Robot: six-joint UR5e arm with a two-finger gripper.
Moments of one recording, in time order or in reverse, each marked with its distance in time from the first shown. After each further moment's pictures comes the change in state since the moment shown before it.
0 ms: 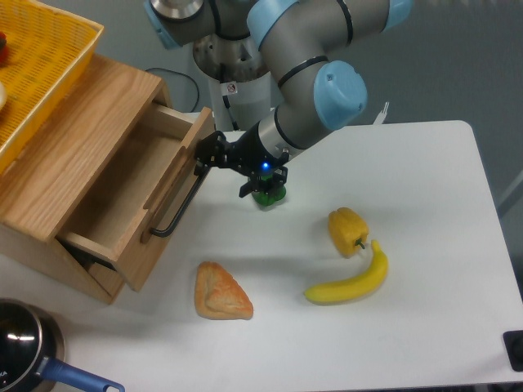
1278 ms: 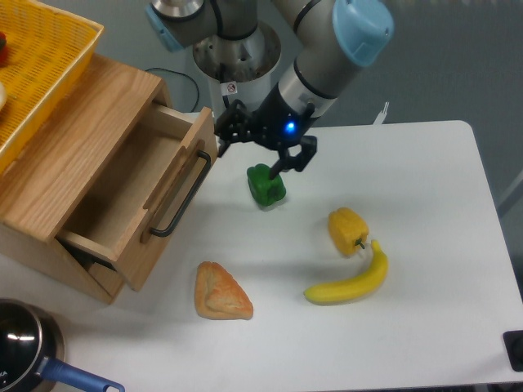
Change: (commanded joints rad) arm 0.092 0.071 0.064 0.133 0.300 0.014
